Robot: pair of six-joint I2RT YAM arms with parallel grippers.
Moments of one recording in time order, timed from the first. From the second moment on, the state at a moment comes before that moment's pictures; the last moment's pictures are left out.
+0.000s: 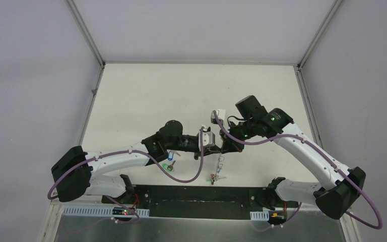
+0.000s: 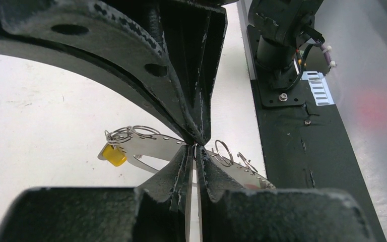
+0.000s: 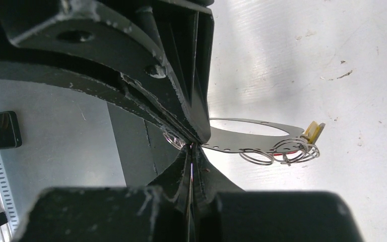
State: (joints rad) left arm -1.02 1.24 0.67 0.48 0.55 0.13; right arm 0.70 1.19 1.16 -1.05 -0.63 -0.40
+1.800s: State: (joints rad) left arm -1.02 1.14 0.34 1.23 0.38 0.08; right arm 0.71 0.61 0.65 -0.23 -0.68 -0.22
